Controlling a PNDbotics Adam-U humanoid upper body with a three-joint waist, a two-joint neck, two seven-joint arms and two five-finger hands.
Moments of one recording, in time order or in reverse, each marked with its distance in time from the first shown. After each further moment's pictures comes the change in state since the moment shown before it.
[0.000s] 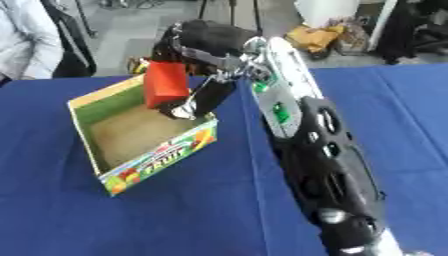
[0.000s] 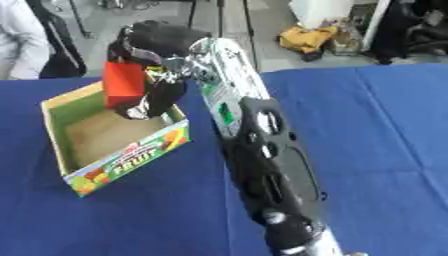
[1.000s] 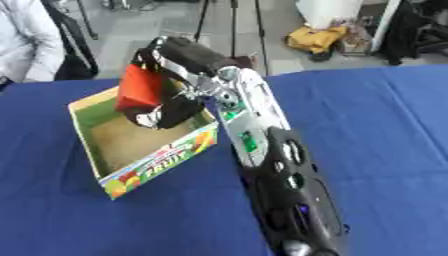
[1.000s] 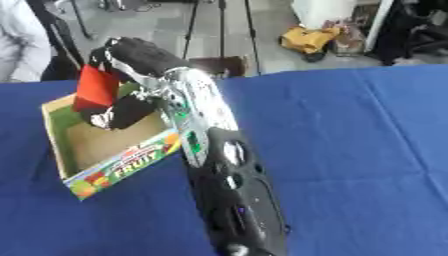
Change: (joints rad) left arm 0.000 -0.009 -0.001 0.000 0.003 -0.003 -0.010; right arm 0.066 0.175 -0.093 -0.044 0.076 0.233 -0.101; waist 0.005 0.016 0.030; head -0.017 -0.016
